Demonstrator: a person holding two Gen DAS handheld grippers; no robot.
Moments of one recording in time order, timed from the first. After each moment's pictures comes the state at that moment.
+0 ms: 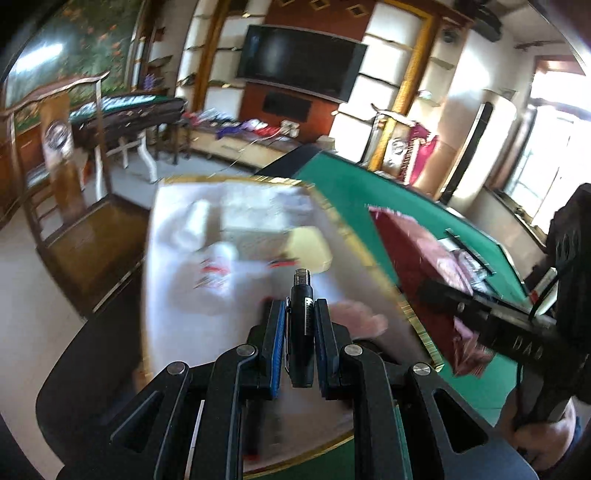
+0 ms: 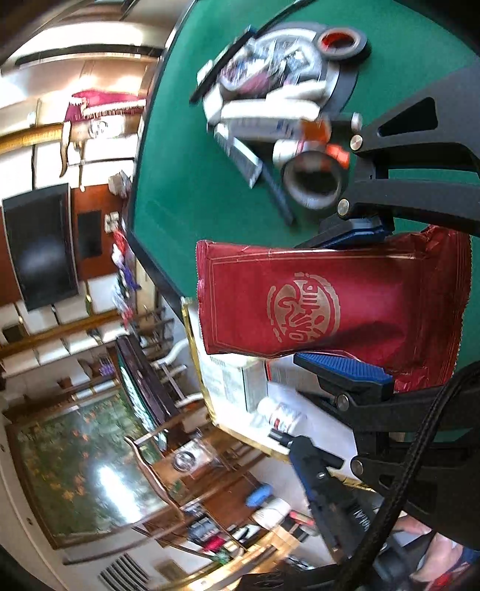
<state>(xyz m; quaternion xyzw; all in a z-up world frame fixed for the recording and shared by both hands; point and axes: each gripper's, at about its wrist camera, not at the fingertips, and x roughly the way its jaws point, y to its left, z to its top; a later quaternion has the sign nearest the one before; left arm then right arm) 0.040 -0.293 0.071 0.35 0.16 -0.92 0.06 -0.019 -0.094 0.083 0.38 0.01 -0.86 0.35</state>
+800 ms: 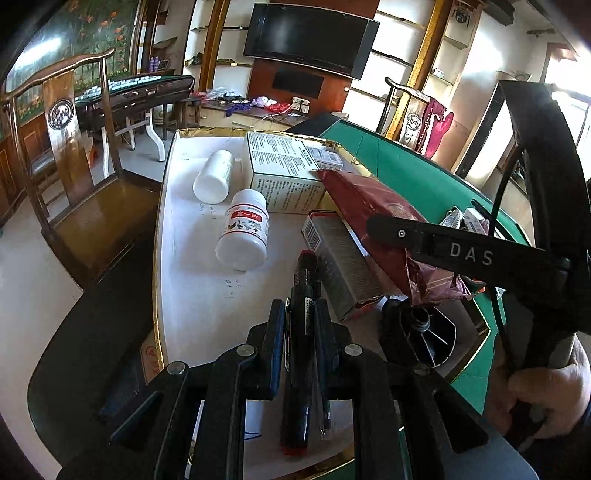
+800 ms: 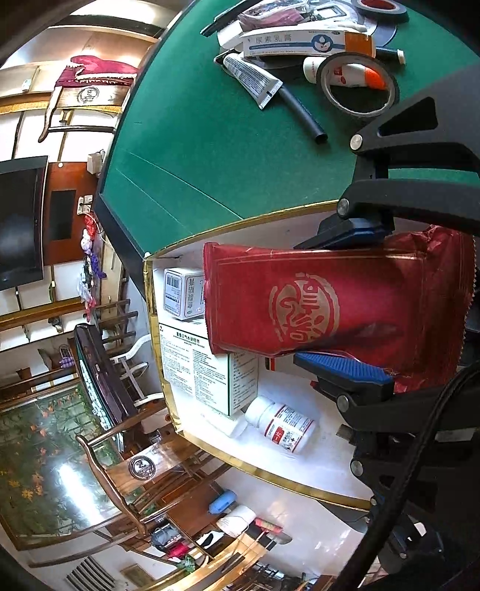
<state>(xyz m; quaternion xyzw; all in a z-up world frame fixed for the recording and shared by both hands) 0.041 -0.302 0.028 0.39 0.15 -0.91 0.06 -0.049 -0.162 0.048 0.42 0.06 -0.83 0.35</state>
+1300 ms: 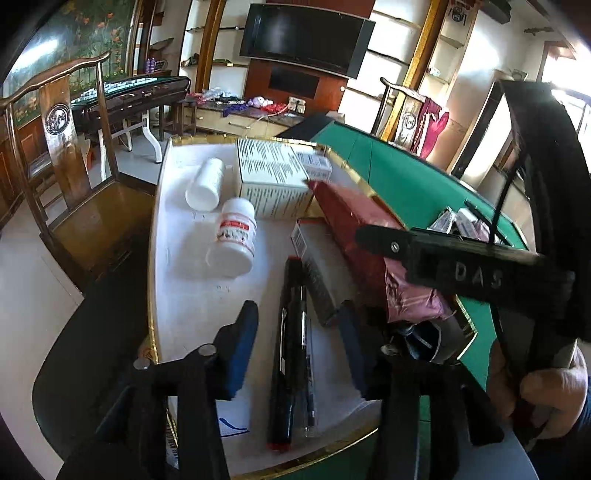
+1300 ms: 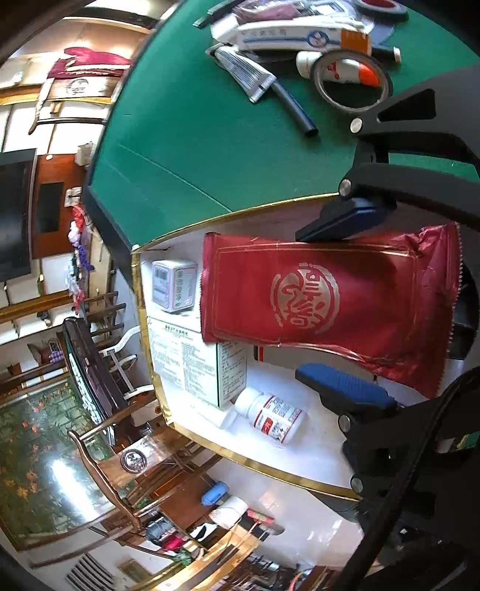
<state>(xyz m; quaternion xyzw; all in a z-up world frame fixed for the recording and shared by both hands) 0.048 -0.296 0.045 0.38 0.15 -0.91 0.06 -0.039 -0.162 0.060 0.43 0.08 -0.83 0.36</state>
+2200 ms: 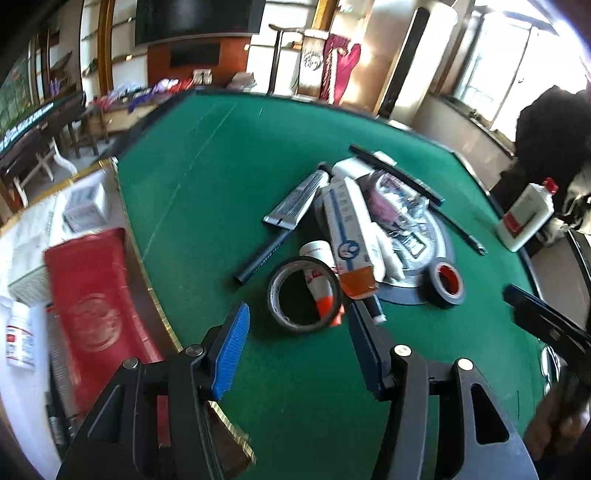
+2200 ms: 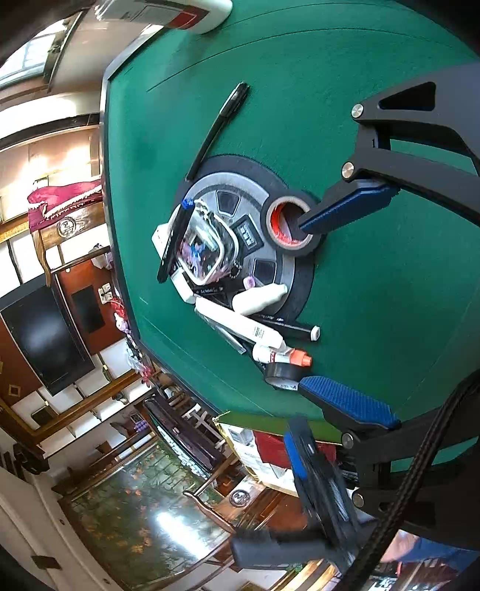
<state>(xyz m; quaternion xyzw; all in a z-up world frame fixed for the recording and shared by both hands) -0.087 -0.124 0.059 0.46 0.07 -0.88 -0.07 -0.051 0.137 0.083 0.40 -0.12 -0.87 0.26</state>
